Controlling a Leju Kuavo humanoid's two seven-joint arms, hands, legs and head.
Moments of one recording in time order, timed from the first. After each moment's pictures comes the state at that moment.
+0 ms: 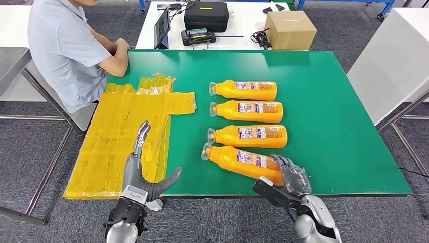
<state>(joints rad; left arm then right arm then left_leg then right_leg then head) 0.08 -0.35 -0.16 -1.56 -0.55 0.28 -0.50 -0.01 -0.04 0.06 -1.27 0.98 -0.06 -0.33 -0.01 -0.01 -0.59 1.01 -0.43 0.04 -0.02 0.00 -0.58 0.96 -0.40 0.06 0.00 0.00</state>
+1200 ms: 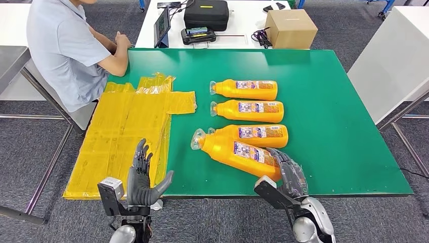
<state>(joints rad) 0.07 -0.35 -0.10 -1.34 -0.01 0.14 -0.46 0.05 0.06 0.01 -1.44 0.84 -0.05 -0.47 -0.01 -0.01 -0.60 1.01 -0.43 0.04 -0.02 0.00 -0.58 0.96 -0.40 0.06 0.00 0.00</state>
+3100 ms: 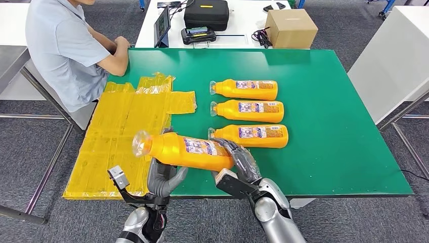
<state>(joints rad) -0.12 -0.35 -0.18 -1.07 0.23 -0.23 -0.60 -0.15 0.14 0.27 -1.20 0.69 -0.01 -0.57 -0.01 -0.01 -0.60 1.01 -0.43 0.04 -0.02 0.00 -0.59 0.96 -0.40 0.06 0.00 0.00</state>
